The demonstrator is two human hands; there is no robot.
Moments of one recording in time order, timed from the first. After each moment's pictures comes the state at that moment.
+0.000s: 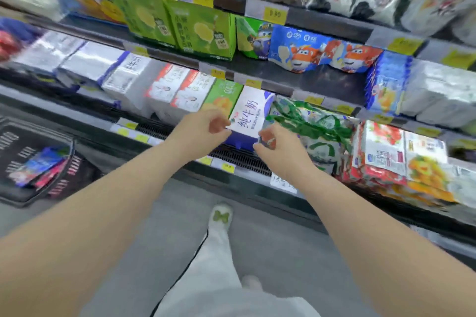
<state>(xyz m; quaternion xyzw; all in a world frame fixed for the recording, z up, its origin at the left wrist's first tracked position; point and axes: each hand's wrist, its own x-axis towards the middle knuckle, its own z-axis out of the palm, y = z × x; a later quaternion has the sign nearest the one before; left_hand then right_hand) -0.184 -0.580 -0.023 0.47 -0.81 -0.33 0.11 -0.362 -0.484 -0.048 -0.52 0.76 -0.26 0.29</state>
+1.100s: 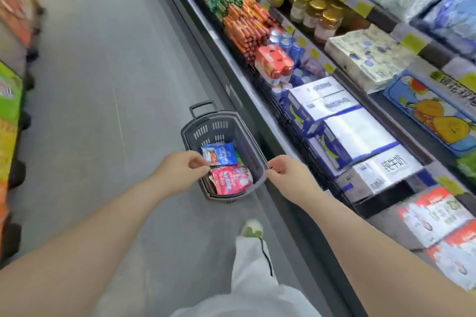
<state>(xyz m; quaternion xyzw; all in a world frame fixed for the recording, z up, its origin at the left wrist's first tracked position) 0.493 -0.716 -0.037 0.81 -0.48 -0.31 0.17 0.258 -0.814 -0.048 -0.74 0.53 -0.06 0.40</state>
